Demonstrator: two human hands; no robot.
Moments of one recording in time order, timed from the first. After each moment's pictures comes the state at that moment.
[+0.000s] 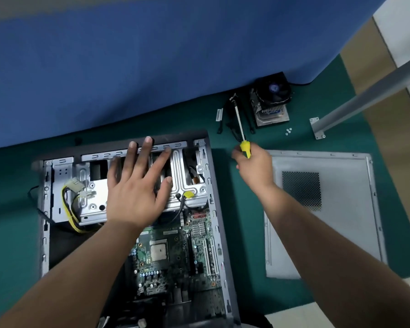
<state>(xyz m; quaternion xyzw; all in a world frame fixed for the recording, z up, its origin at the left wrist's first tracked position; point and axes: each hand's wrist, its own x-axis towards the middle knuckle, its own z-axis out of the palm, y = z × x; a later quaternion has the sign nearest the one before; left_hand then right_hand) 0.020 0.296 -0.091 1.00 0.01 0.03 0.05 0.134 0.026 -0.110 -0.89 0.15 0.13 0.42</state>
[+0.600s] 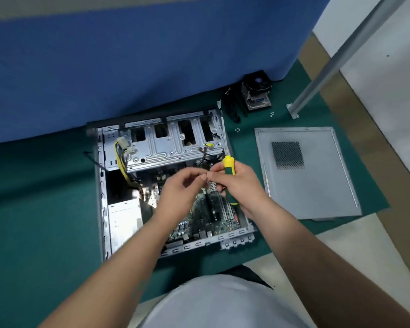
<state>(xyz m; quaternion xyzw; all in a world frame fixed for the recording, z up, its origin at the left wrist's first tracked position) -0.112 0.263 -0.016 0.75 0.08 -0.10 0.65 -0.079 0.095 0.016 -0.71 0.14 0.24 0.64</state>
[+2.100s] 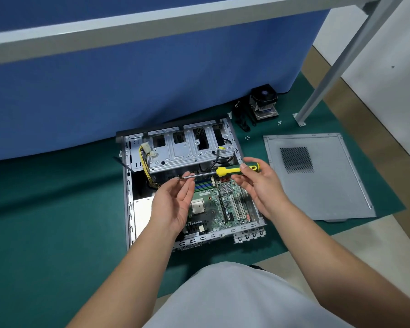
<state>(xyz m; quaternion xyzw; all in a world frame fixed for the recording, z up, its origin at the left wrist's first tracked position) -0.143 0.296 0.004 0.20 0.38 -0.04 0.90 -0.101 0.077 0.018 -0.57 0.21 0.13 0.78</state>
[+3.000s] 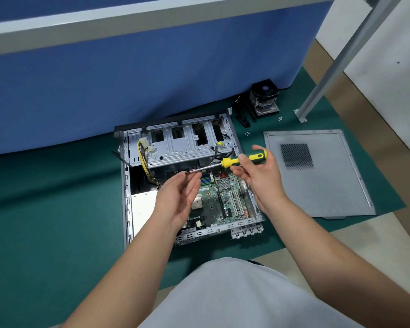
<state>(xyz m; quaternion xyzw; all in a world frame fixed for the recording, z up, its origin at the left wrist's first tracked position) -0.141 0.283 0.002 0.28 0.38 -0.07 0.88 -0.098 0.082 0.024 -0.60 0.18 0.06 0.78</state>
